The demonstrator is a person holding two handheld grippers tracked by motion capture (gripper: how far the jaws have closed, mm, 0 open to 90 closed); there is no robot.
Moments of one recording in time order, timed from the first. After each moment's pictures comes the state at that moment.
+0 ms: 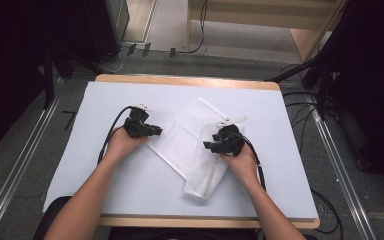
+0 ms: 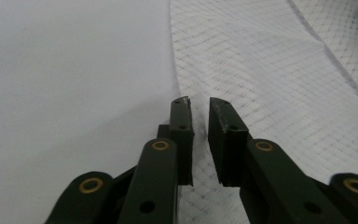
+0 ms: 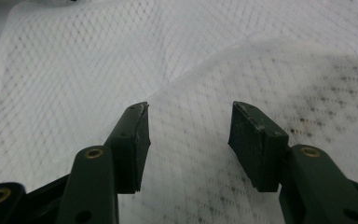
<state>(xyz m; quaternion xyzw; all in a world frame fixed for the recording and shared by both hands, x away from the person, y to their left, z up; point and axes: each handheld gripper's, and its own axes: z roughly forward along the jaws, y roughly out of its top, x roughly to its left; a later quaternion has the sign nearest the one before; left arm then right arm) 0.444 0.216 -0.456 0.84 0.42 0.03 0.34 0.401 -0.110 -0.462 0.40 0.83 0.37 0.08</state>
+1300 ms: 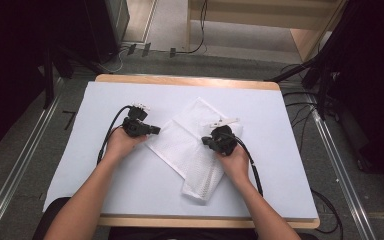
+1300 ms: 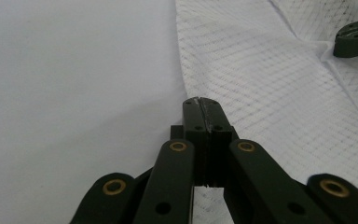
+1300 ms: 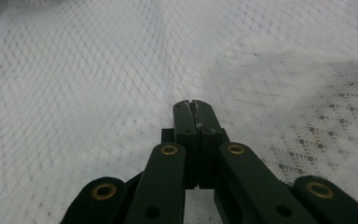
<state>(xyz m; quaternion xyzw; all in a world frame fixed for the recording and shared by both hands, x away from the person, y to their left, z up) 0.444 0.222 -0.451 0.83 0.43 0.02 0.35 0.404 -0.094 -0.472 0.40 0.83 0.38 0.09</state>
